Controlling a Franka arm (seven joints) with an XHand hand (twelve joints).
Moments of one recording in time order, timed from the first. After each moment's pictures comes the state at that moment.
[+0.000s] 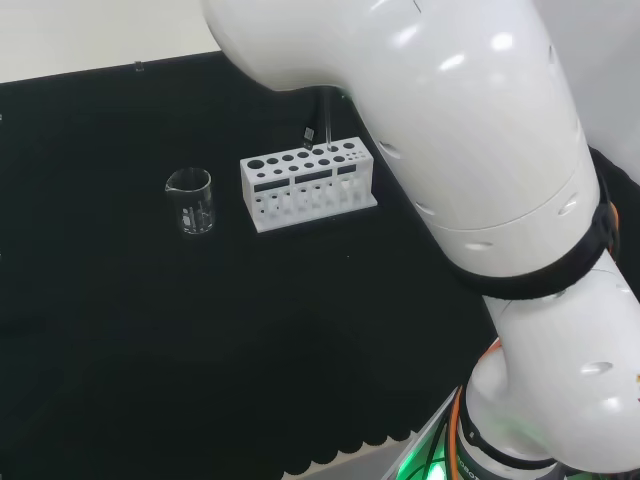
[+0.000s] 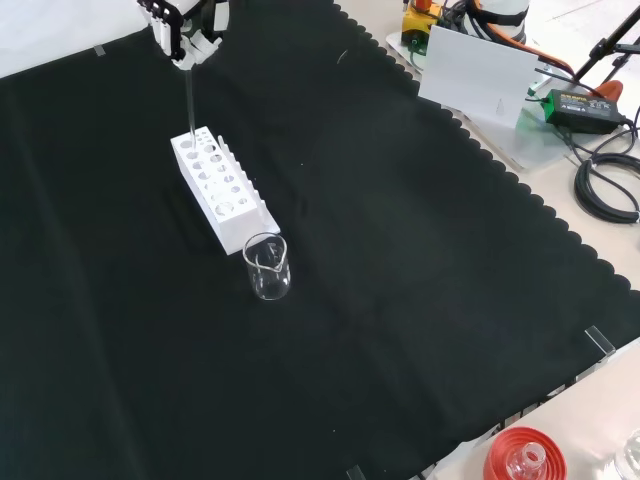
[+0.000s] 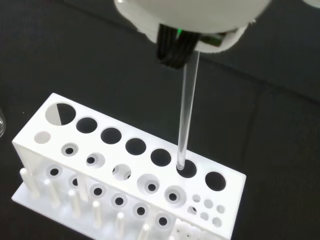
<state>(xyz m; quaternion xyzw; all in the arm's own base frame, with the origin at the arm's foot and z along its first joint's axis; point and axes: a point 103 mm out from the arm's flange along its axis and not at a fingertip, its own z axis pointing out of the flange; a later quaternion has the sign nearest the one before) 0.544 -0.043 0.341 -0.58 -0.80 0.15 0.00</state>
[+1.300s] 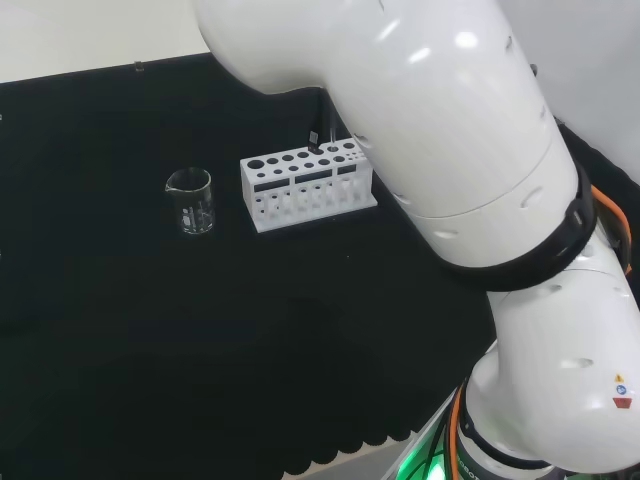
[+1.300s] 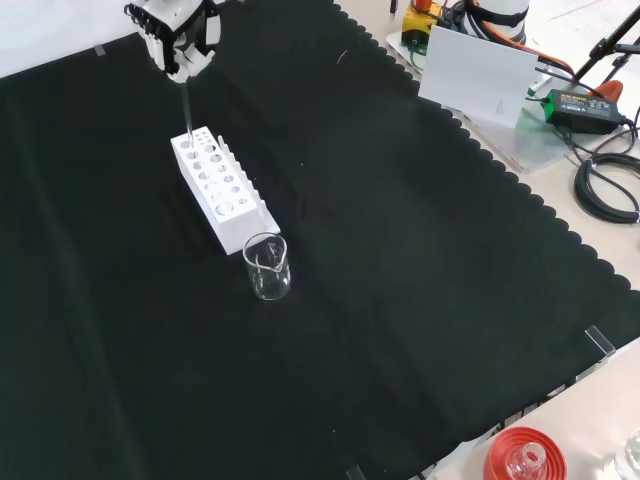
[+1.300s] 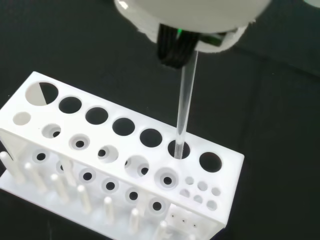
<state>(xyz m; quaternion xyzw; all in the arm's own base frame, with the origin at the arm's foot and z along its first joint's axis) 0.556 -0.059 0.311 -0.58 -0.80 0.16 0.02</state>
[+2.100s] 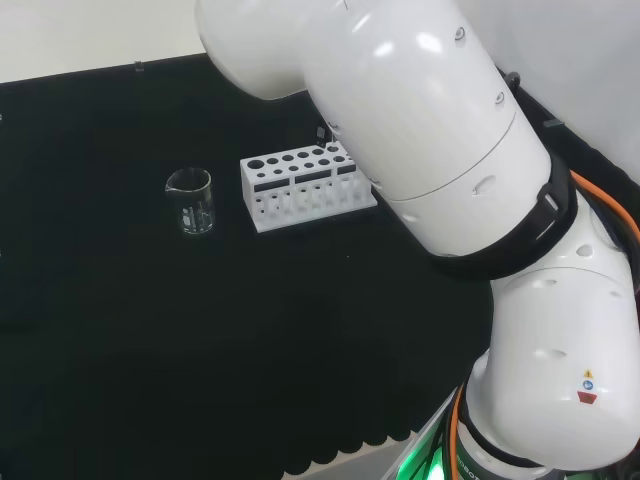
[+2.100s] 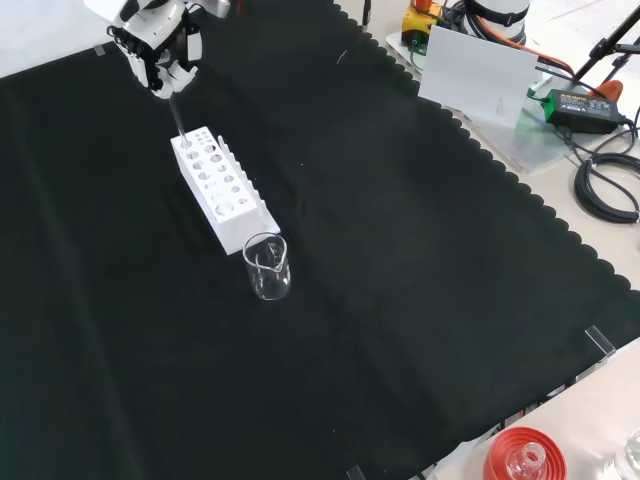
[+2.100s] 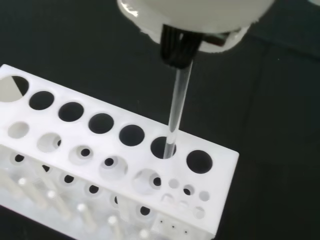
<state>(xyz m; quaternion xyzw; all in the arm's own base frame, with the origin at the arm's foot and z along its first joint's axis) 0.584 -0.083 0.282 -0.58 -0.80 0.15 0.04</state>
